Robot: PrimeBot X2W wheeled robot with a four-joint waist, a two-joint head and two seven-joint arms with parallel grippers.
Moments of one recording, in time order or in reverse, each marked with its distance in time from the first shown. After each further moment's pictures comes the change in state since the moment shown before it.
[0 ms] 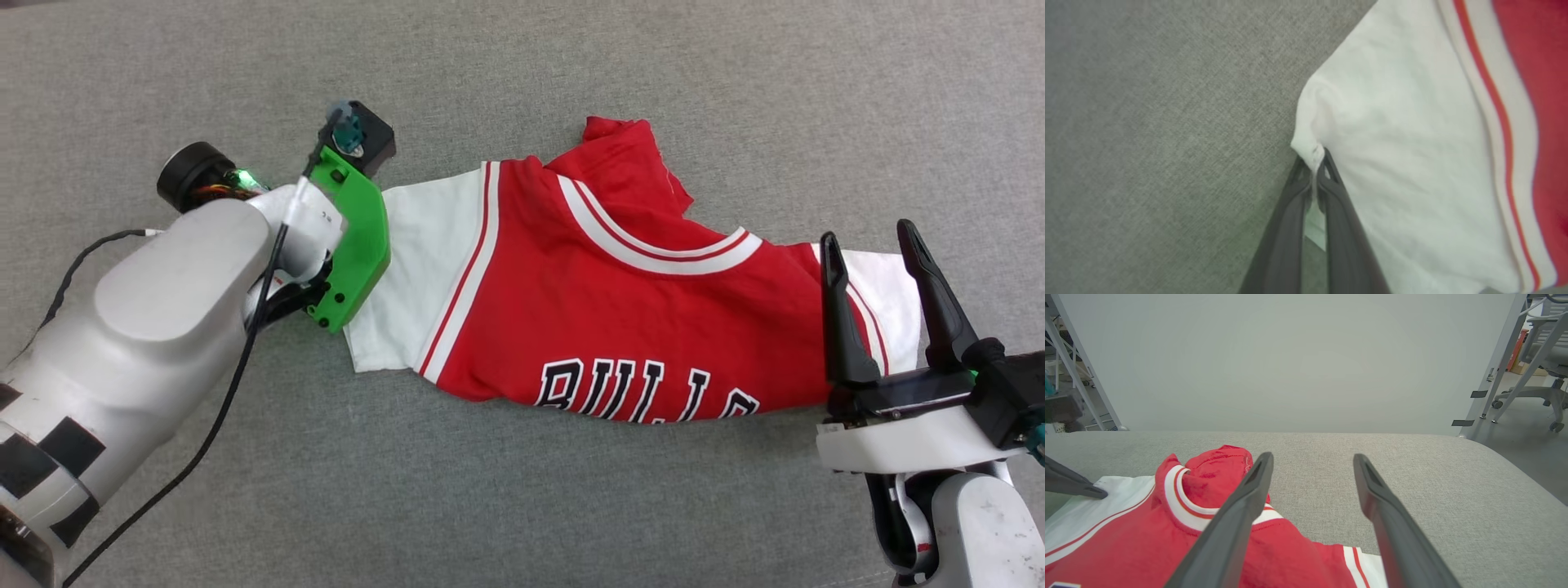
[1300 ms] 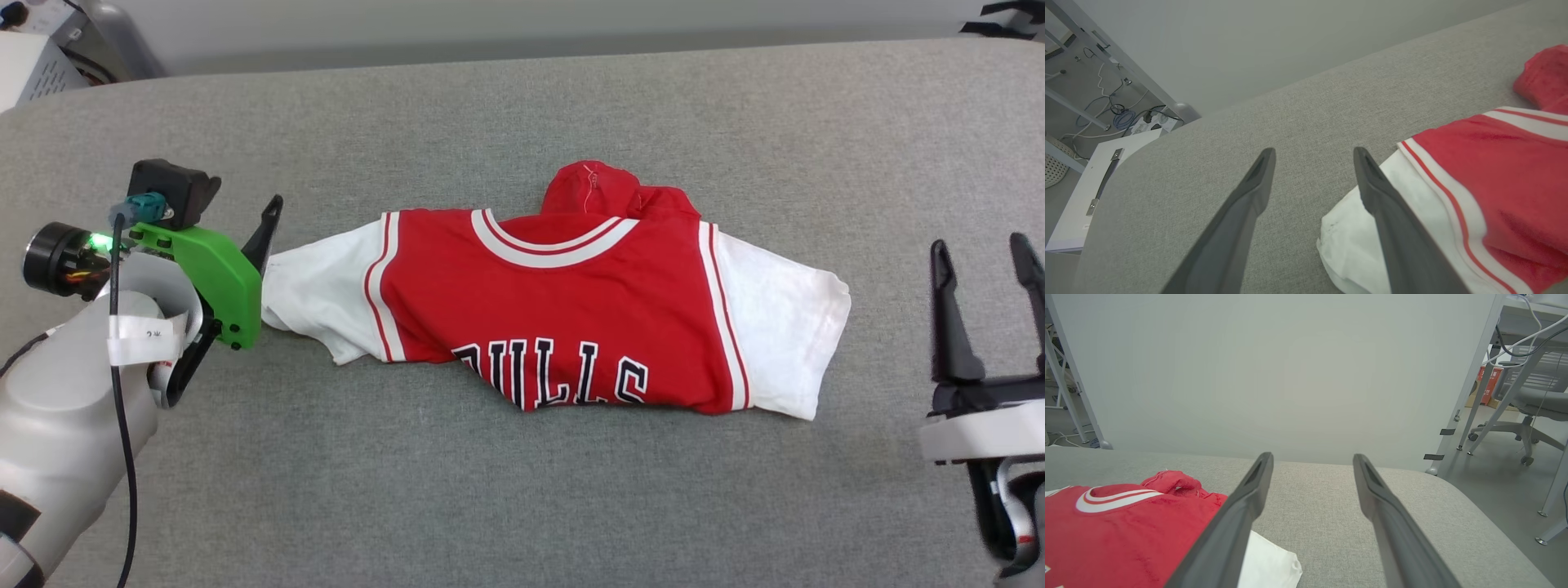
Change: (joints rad) left arm 0.199 0.082 0.120 0.157 -0.039 0.134 -0.701; right arm 0.014 -0.109 -0.133 0.074 0.021 0.000 0.000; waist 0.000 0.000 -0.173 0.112
